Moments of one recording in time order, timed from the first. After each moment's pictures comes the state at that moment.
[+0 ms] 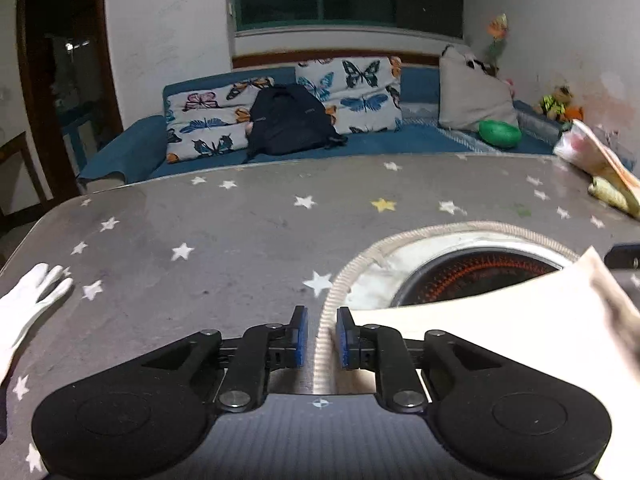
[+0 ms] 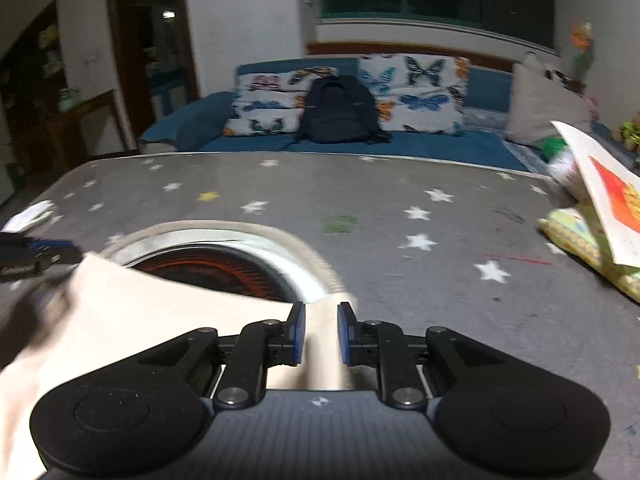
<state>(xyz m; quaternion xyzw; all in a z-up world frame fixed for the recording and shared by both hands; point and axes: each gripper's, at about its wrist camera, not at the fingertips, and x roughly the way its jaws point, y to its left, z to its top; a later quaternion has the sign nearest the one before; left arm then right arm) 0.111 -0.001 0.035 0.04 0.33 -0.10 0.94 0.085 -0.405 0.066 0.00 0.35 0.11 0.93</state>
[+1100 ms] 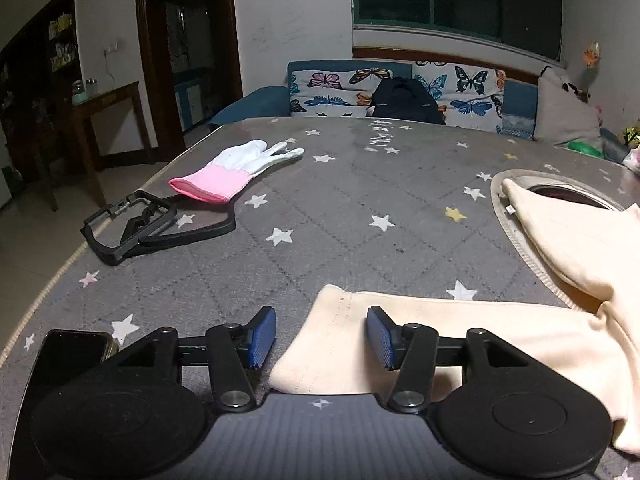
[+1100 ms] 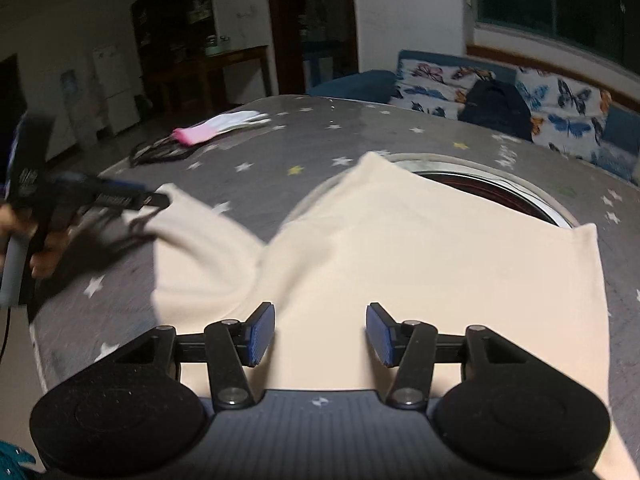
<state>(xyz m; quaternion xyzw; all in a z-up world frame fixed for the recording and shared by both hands) -0.051 0.140 0.021 0.00 0.33 0.05 0.94 -0.081 -0.270 0.061 -0.07 0.34 0.30 0.89</state>
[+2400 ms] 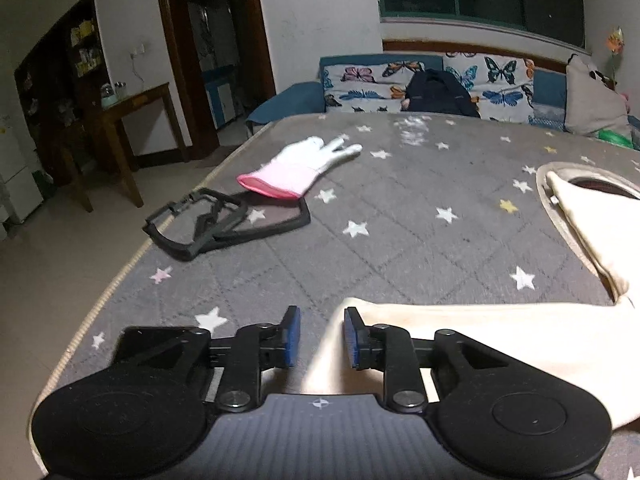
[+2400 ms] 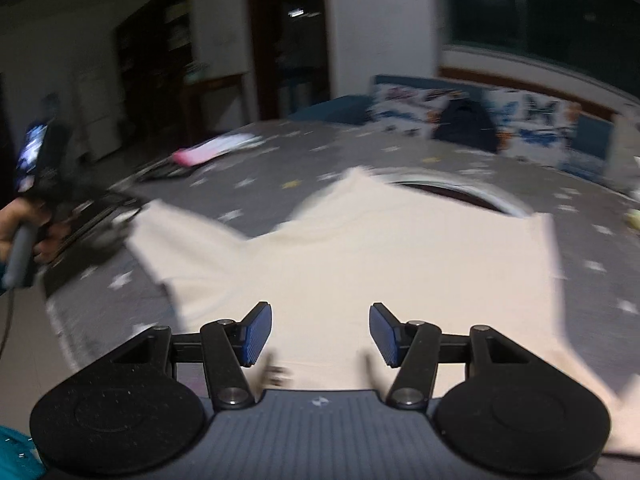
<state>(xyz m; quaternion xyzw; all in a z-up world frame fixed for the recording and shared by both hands) -0.077 0.167 0.036 0.03 0.34 0.11 0.93 -0.141 -0.307 0.080 -0.05 0.31 0.25 0.92</state>
